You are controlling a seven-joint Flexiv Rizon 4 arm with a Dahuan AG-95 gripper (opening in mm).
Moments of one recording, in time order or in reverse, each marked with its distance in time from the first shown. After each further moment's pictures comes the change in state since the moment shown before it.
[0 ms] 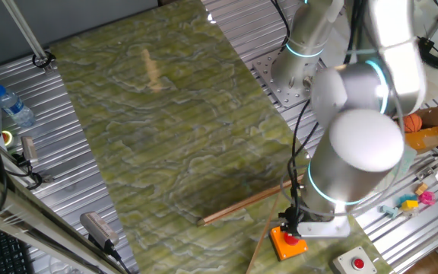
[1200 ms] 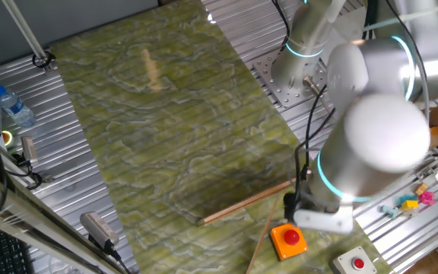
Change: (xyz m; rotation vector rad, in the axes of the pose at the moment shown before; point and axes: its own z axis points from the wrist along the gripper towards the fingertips) arm 0.021 0.005 -0.072 -0.048 0.140 0.160
